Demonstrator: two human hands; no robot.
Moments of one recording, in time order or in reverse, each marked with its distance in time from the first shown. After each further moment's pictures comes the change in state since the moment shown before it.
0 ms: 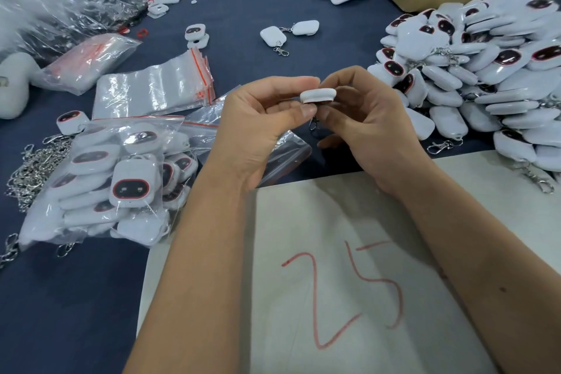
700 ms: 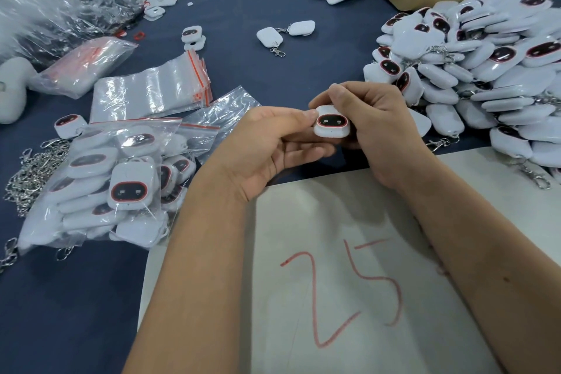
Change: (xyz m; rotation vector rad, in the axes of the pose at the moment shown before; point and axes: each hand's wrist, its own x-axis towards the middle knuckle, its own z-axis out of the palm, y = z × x) left_hand -0.009 0.013 0.008 -0.141 -0.114 -0.478; right_hand 0.004 -0.002 -0.004 -0.052 0.091 0.135
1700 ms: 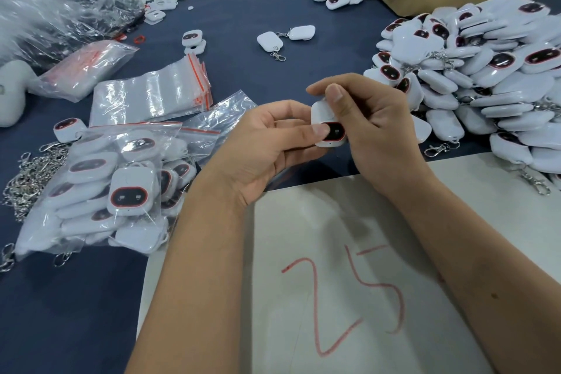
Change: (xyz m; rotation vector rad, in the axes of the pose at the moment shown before) left_hand 0.002 -0.002 -0.005 -0.005 -0.052 0.102; right_hand -0.006 -0.003 0.007 -0.123 0.076 -0.308
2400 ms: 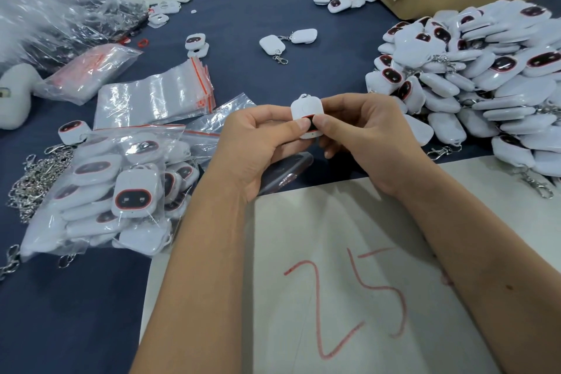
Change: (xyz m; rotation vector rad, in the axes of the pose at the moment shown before) left_hand 0.005 -0.005 -0.007 0.036 0.275 0.060; right_hand 0.005 0.015 -0.006 0.177 -0.152 0.272
